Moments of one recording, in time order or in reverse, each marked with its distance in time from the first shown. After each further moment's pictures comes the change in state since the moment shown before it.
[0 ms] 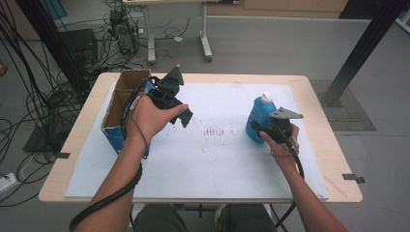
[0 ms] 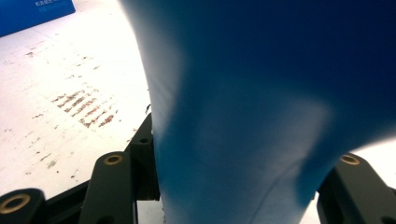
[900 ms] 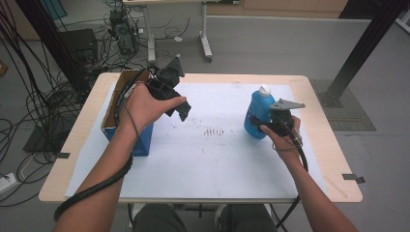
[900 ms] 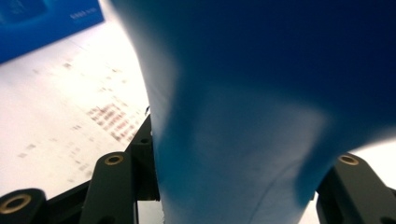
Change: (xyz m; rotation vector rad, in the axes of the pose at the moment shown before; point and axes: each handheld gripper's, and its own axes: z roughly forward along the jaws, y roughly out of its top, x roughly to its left) left arm 0.005 0.013 -0.028 -0.018 -0.025 0.122; right arm -0.001 0.038 -0.010 0.037 0.104 -0.018
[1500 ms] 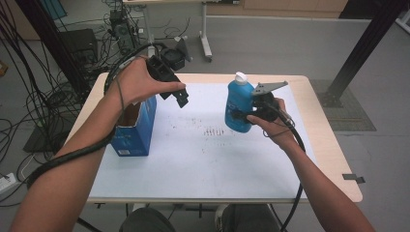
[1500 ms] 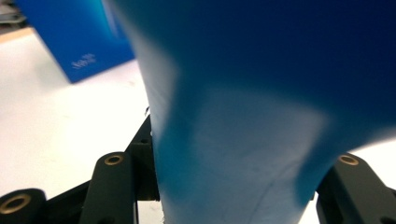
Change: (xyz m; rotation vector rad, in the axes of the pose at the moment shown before) left arm -0.001 0.024 -0.043 -0.010 0.005 0.354; right arm 0.035 0.068 0.017 0.053 0.298 -0.159
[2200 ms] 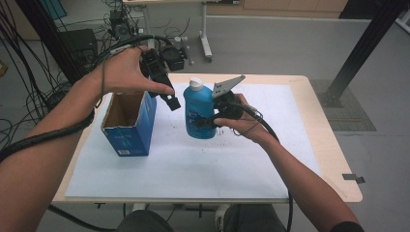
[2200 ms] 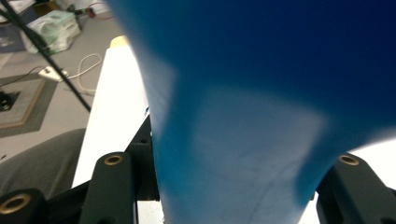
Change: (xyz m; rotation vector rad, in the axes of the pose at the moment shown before) left arm -0.010 -0.008 -0.021 0.028 -0.032 0.305; right arm 0.056 0.051 0.063 0.007 0.360 -0.178
